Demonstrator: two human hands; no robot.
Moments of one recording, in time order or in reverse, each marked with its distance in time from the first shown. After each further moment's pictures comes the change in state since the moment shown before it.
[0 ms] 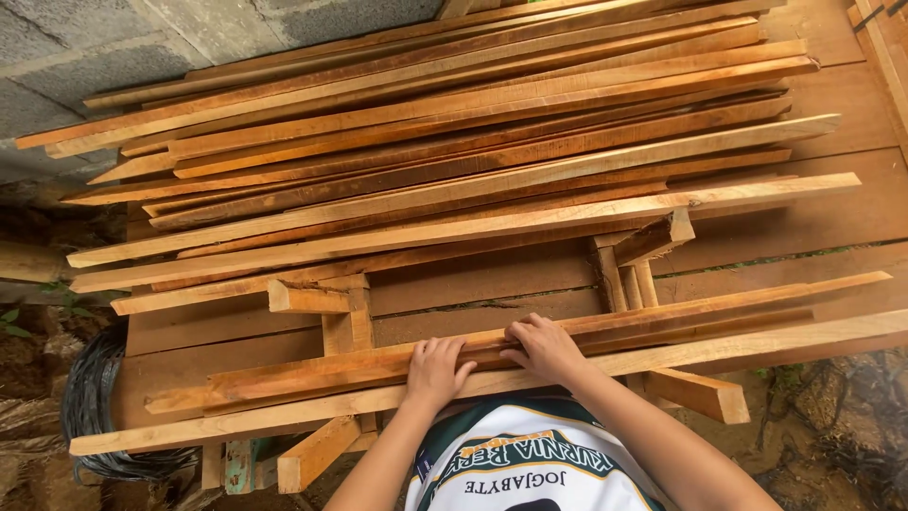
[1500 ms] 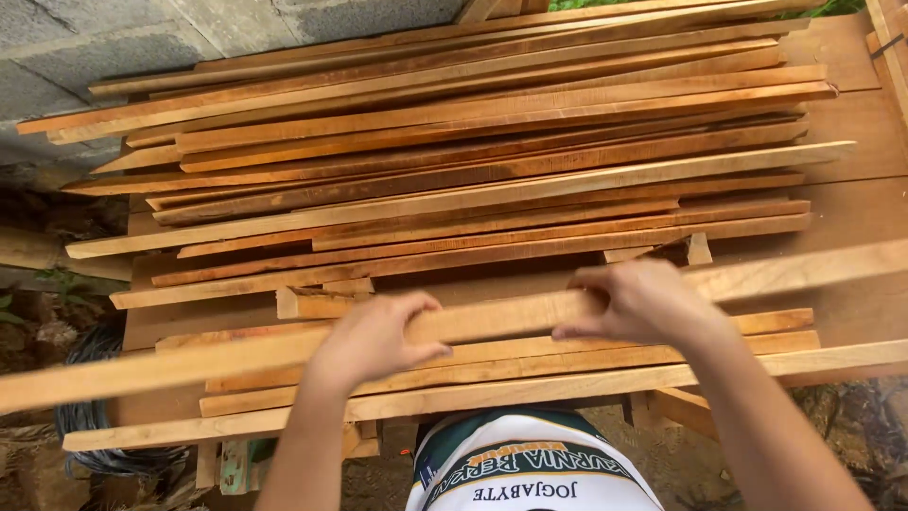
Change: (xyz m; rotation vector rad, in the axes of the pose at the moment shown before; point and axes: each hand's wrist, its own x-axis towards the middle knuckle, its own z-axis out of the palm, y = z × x) left_hand 0.028 0.039 -0.354 -0.300 -0.430 -0.156; right_hand 0.062 -0.069 -0.300 -0.128 -0.523 0.505
